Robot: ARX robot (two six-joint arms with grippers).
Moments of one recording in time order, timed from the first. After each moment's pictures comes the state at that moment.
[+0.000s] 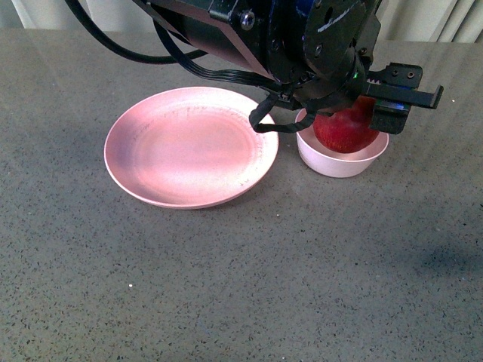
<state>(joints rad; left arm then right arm) -0.70 2.27 1.50 0.18 0.04 -0.18 0.00 0.01 0.02 0.00 0.00 0.00</state>
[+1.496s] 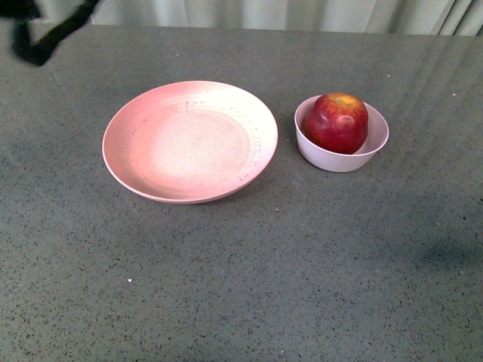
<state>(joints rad) -0.48 1.78 0.85 0.90 -0.42 -0.04 0.00 0.01 0.02 0.00 0.00 0.00</state>
